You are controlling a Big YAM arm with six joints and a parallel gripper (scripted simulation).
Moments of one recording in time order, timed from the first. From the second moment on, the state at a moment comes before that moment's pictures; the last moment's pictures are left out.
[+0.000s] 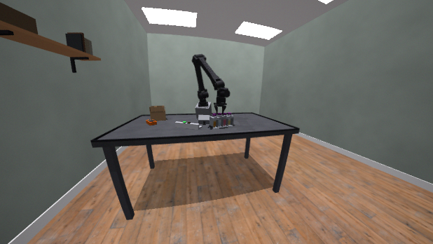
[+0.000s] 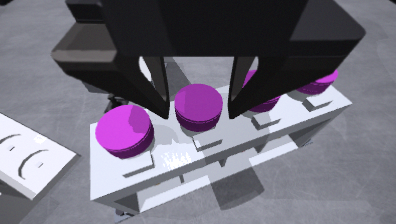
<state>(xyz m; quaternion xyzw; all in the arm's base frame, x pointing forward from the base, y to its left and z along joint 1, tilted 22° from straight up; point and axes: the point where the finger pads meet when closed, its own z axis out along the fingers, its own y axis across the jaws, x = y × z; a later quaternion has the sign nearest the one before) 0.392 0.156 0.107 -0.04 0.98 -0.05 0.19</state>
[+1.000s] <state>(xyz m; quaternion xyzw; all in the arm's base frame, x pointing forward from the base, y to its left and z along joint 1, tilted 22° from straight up) 0.393 0.156 0.107 -0.39 0.90 -0.11 0.16</state>
